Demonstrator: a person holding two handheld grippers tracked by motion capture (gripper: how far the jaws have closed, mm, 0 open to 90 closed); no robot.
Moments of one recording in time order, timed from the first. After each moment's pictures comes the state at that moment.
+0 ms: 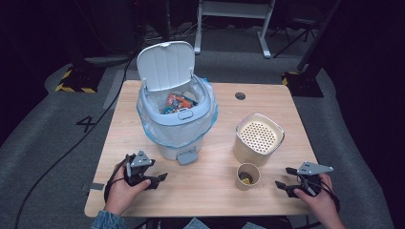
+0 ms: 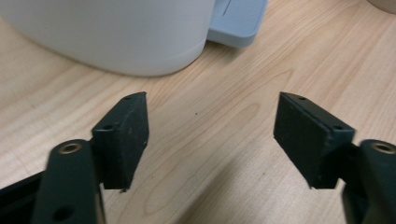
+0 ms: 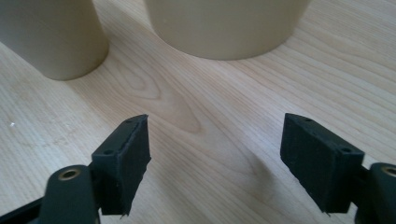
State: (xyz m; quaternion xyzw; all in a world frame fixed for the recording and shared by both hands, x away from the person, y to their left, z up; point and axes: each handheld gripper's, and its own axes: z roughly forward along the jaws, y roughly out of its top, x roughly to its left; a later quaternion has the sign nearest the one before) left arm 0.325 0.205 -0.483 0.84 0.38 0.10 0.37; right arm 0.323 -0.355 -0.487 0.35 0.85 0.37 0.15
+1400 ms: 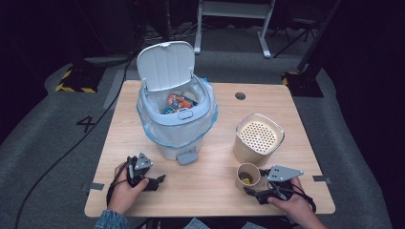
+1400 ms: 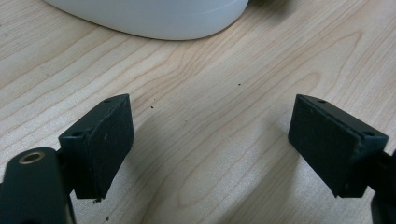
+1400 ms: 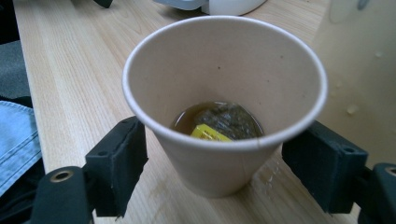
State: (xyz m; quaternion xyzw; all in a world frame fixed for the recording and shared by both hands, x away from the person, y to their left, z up) left arm 0.330 0.206 -0.505 0.85 0.38 0.14 0.34; right arm 0.312 -0.258 -0.483 0.24 0.85 0.46 0.12
